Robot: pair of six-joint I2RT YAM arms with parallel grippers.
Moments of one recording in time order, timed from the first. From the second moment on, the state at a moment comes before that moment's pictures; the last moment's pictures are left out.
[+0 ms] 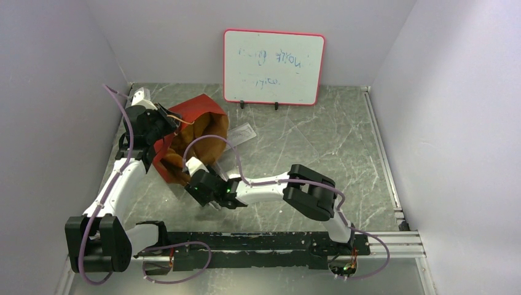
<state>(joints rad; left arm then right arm) 0.00 1.15 0.79 0.06 0.19 -0.56 1.28 2.07 1.32 0.03 0.34 0.21</state>
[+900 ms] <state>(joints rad) -0.01 1.14 0.79 0.06 0.18 -0.56 1.24 2.07 1.34 -0.04 0.25 0.23</state>
